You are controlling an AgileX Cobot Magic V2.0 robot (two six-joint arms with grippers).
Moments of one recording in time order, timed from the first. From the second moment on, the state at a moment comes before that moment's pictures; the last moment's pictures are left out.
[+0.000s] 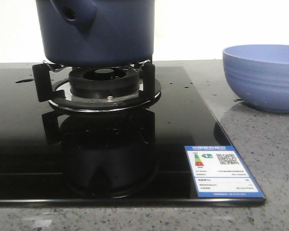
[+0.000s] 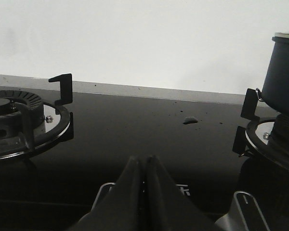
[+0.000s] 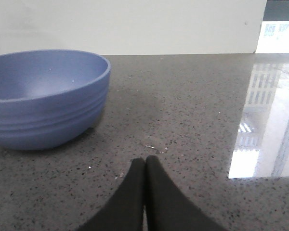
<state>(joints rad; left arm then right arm) -0.01 0.00 0.00 -0.10 0.09 0.00 -0.07 -0.01 0.01 -0.11 0.17 0.07</state>
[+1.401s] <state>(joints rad) -0.01 0.00 0.00 -0.10 0.09 0.00 -0.07 -0.01 0.01 0.01 0.15 0.08</state>
